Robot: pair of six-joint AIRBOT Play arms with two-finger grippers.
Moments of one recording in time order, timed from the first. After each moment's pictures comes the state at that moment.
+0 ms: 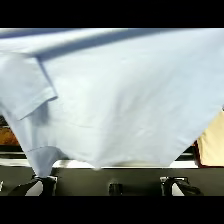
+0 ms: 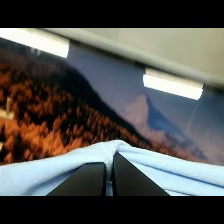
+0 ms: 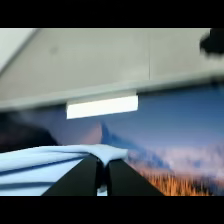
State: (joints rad) left arm 0.26 -1.05 1.94 1.23 -1.42 -1.74; right arm -0.24 -0.97 1.92 -1.15 1.29 1.66
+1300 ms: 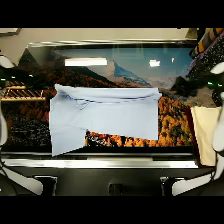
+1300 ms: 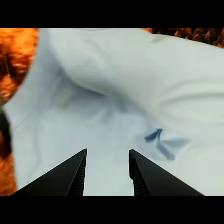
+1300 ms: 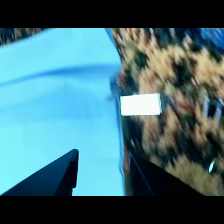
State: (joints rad) left arm 0.21 -1.82 1.94 1.21 -1.45 -1.55; right arm -0.33 -1.73 1.72 -1.07 1.41 1.48
